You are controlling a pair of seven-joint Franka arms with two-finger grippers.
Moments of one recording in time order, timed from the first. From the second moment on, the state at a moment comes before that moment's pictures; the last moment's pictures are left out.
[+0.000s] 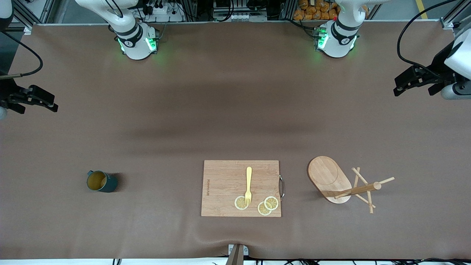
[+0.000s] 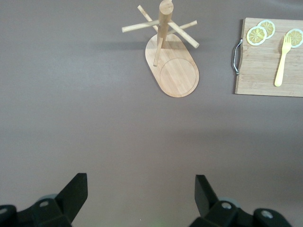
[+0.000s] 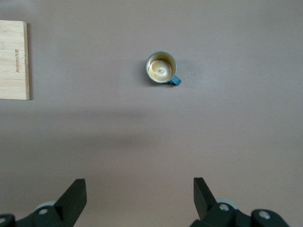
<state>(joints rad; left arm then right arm) 0.07 0.02 -0.17 -1.47 -0.01 1.50 -0.14 0.01 0.06 -0.06 -1.52 0.02 1.58 -0.08</state>
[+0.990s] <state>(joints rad) 0.07 0.04 -0.17 -1.47 -0.01 1.50 -0.14 0.01 0.04 -0.06 -1.53 0.02 1.54 -0.07</state>
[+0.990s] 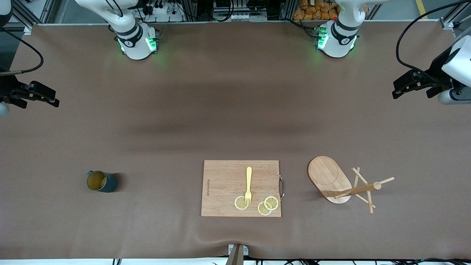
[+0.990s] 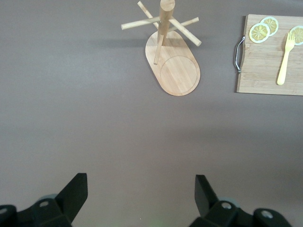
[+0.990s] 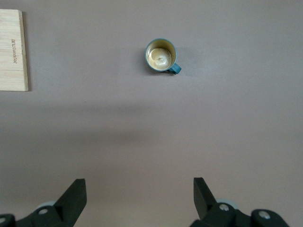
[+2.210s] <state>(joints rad) 0.07 0.06 -0.17 -1.47 -0.01 1.53 -0.14 0.02 0.51 -0.05 -1.56 0.07 2.08 -0.07</state>
